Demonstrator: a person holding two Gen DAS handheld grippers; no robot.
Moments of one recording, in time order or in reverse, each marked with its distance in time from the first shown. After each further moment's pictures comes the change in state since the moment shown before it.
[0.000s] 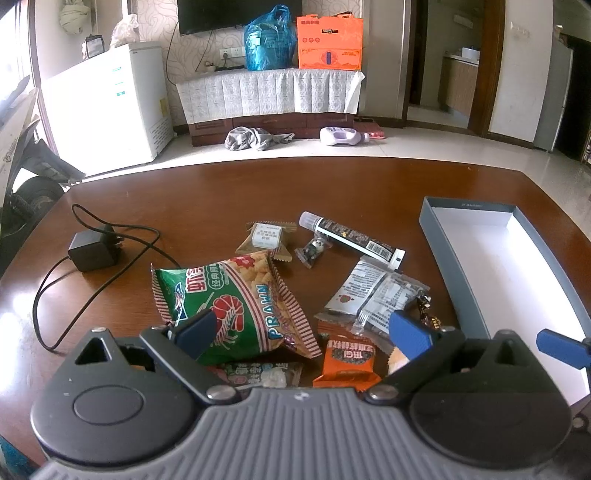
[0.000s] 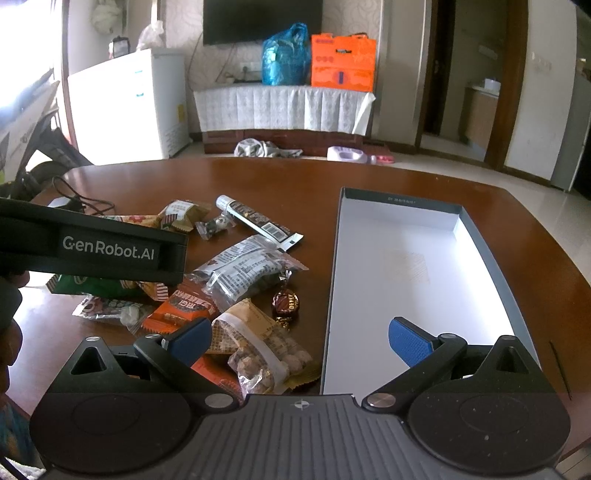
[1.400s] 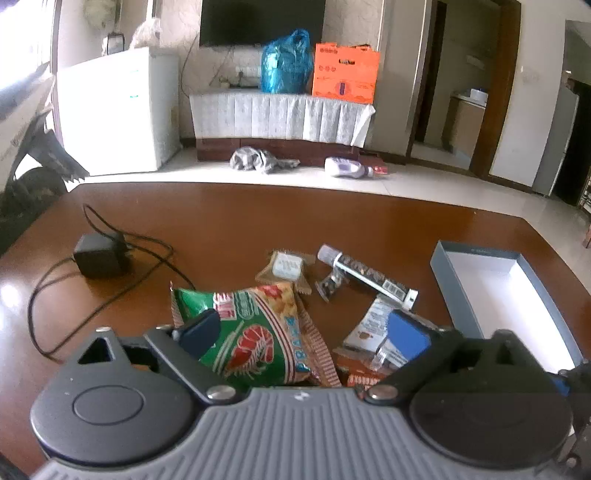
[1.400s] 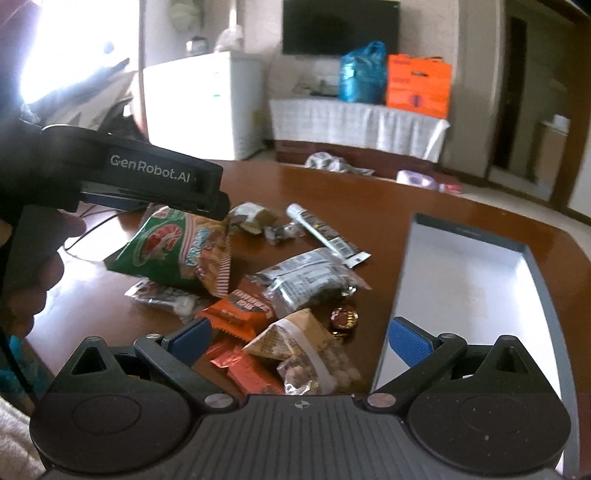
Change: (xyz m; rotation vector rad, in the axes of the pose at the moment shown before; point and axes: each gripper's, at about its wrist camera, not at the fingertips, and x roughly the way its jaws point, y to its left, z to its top) left arm 0.002 0.039 0.005 -0.108 -0.083 -0.046; right arm 0.001 0.006 0.000 -0.159 -0.043 0.224
